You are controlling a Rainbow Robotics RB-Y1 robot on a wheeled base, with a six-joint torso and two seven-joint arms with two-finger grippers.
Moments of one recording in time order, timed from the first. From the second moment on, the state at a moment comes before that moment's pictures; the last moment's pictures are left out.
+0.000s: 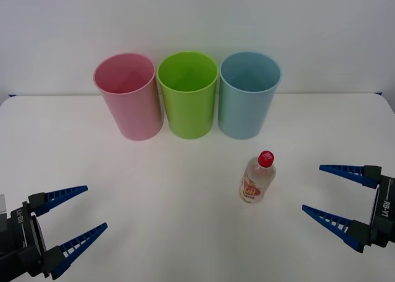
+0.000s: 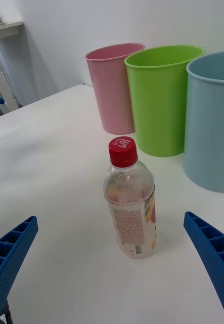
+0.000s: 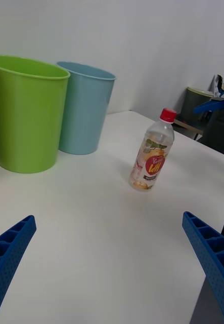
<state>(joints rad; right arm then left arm) 0.30 -0.47 -0.42 -1.97 1.32 -1.31 -0.33 0.47 0.49 0.29 -1.87 -1.04 -1.19 0.10</state>
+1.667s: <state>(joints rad) 0.30 -0.47 -0.42 -1.97 1.32 -1.31 -0.33 0.47 0.49 0.29 -1.87 -1.04 -1.19 0.10</state>
